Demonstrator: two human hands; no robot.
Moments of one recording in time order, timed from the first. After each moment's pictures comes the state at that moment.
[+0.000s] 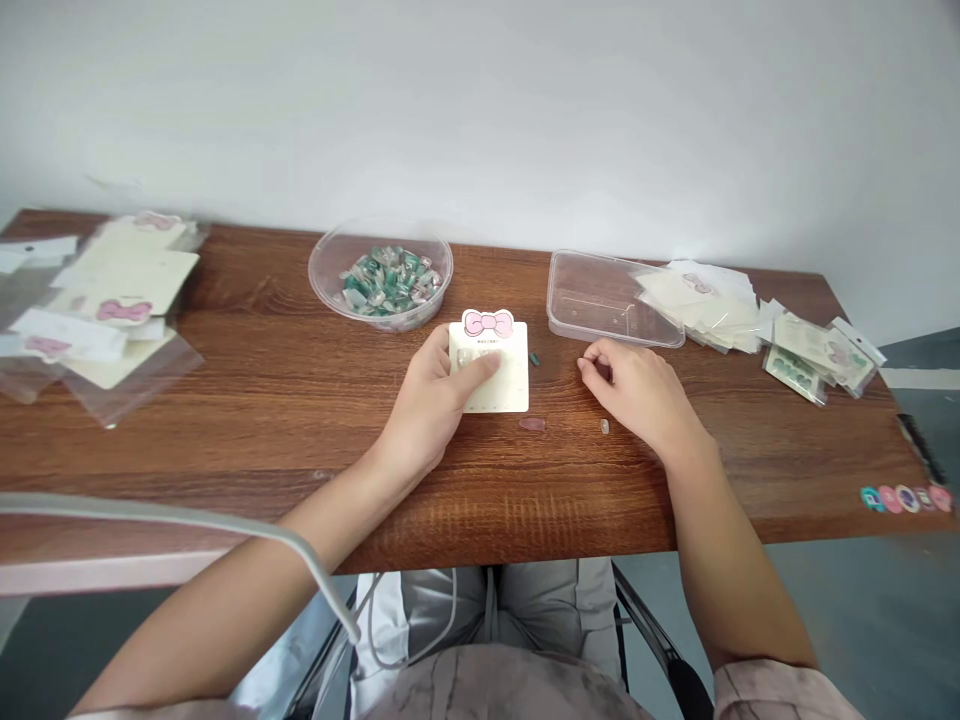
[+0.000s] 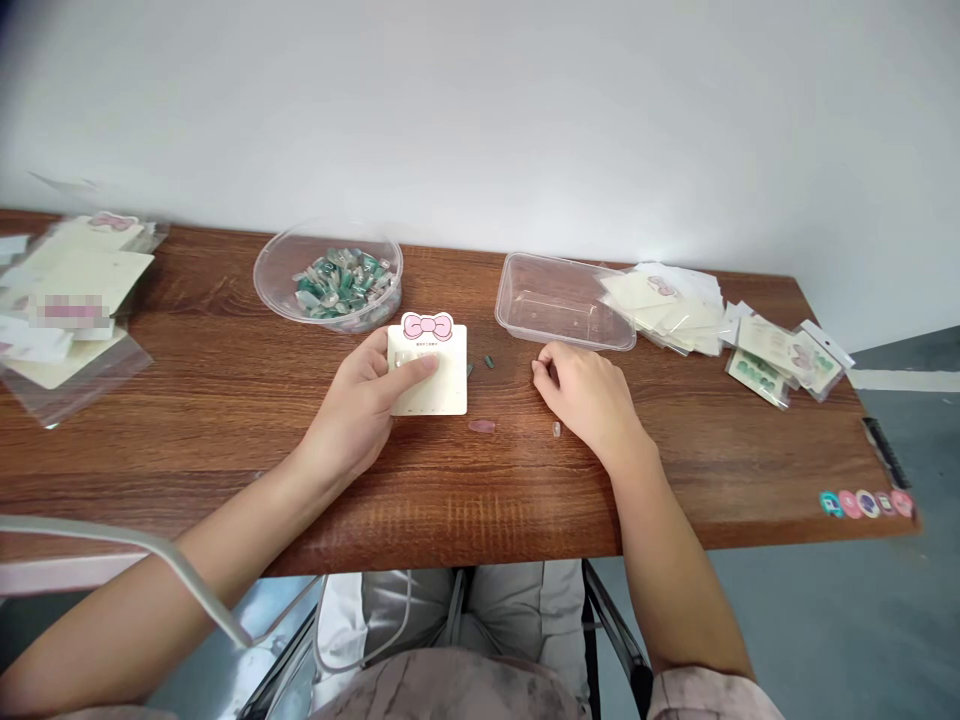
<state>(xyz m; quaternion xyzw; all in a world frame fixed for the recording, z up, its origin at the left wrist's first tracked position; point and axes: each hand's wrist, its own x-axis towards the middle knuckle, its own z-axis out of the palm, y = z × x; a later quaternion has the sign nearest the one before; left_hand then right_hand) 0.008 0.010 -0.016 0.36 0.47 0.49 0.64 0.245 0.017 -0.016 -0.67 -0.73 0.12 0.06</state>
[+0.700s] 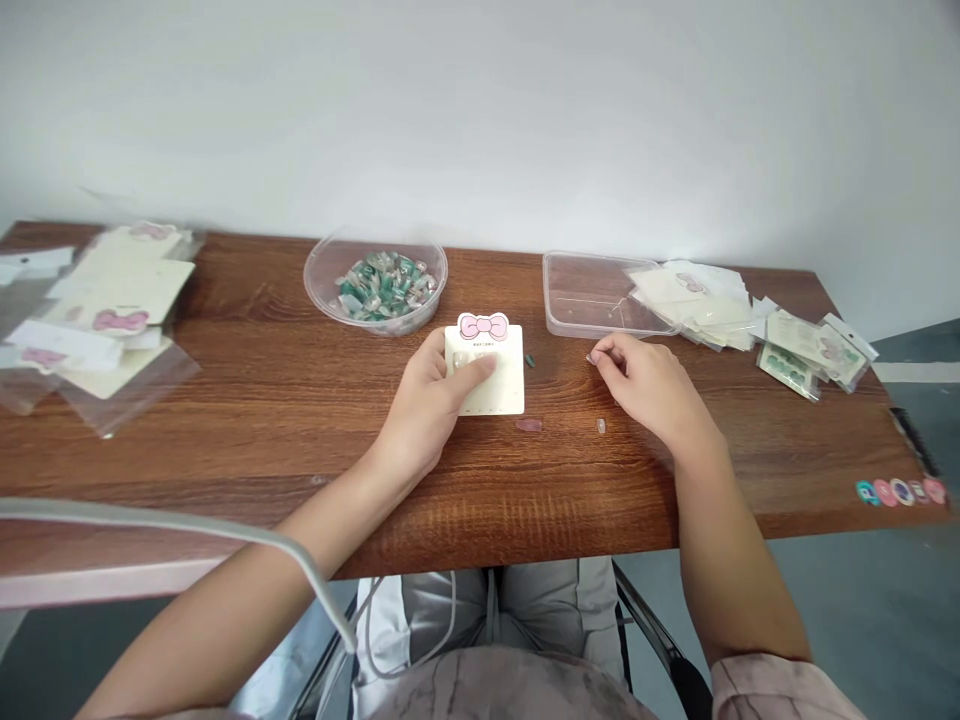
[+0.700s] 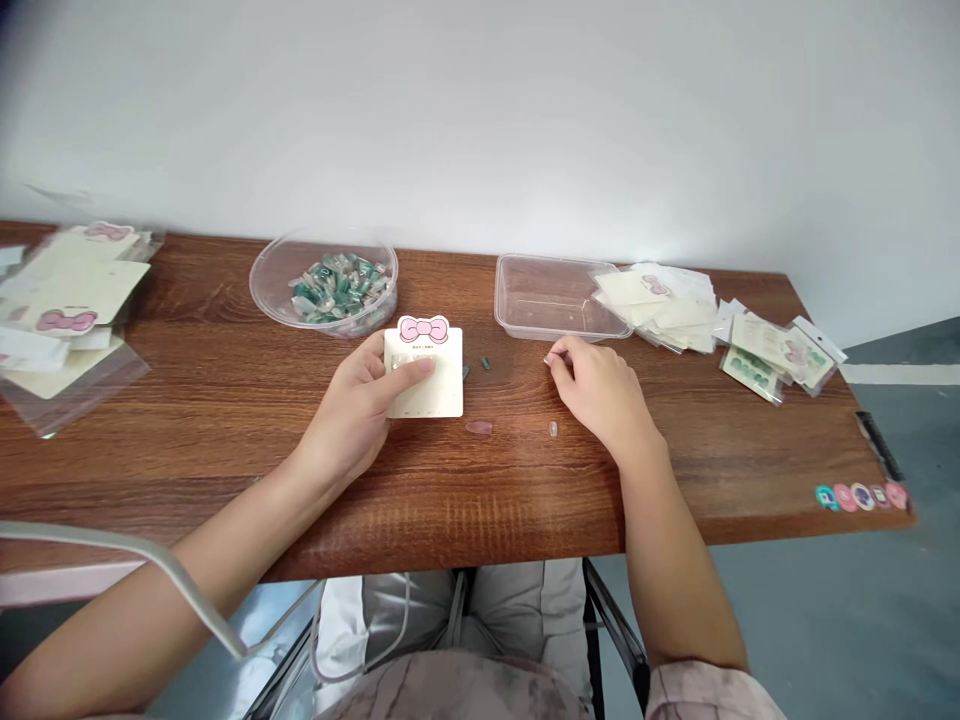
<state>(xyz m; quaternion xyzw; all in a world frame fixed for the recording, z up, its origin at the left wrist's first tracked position) 0.008 0.008 -0.010 0.36 0.47 0.49 0.64 0.264 0.019 -0.019 -0.68 -0.71 0.13 0.11</state>
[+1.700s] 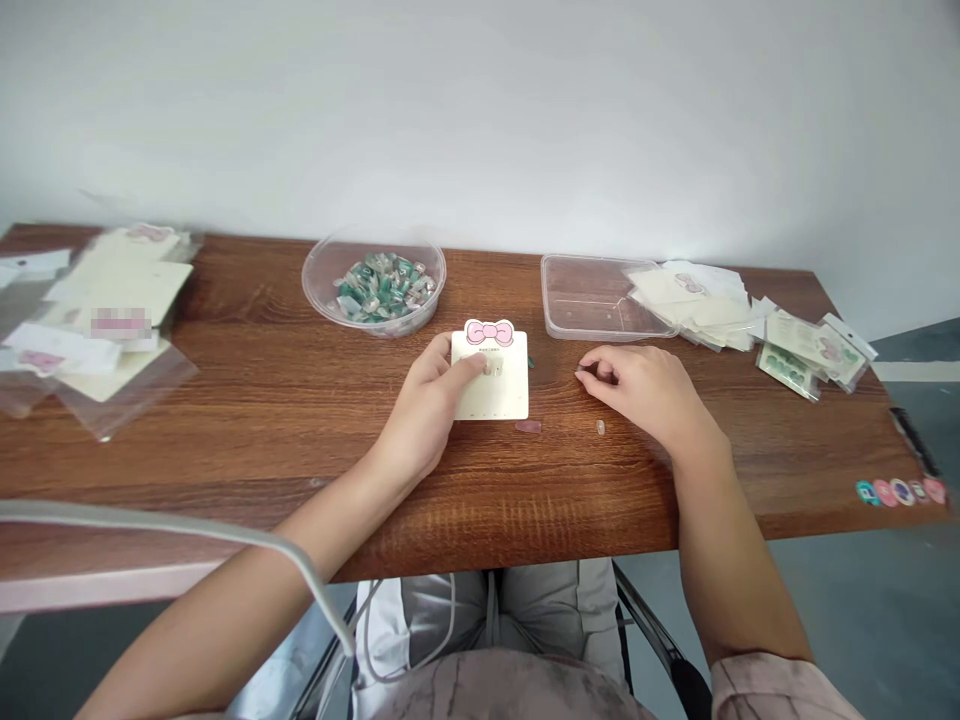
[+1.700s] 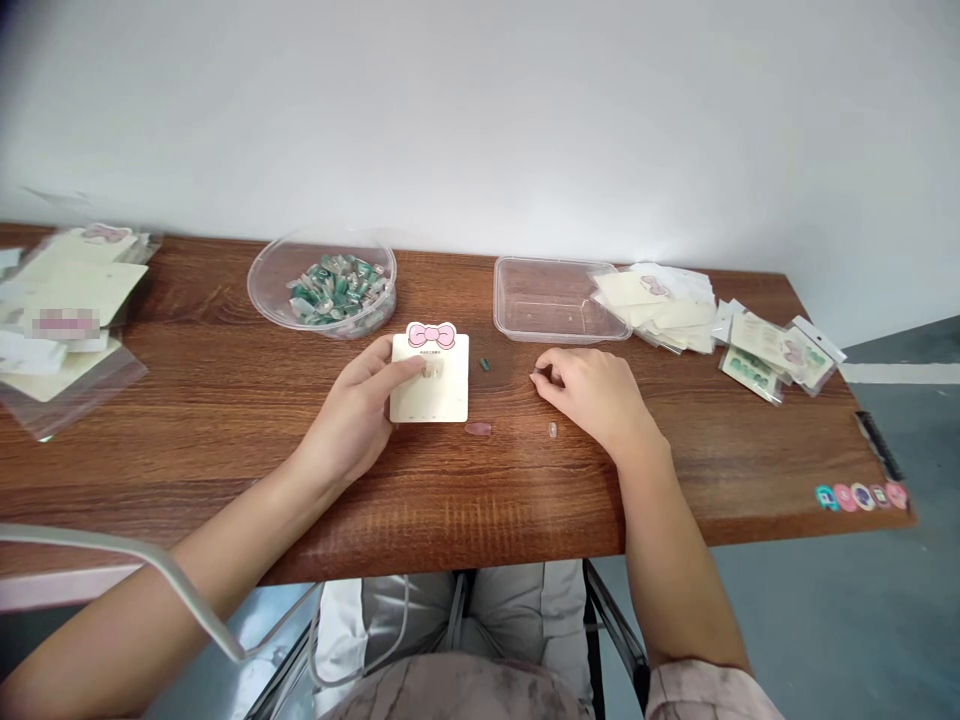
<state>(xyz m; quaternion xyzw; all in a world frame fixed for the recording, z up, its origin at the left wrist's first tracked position) 0.009 0.009 -0.011 0.33 0.49 0.47 0.66 0.263 0.020 -0.015 -0.61 -0.79 0.10 0.08</state>
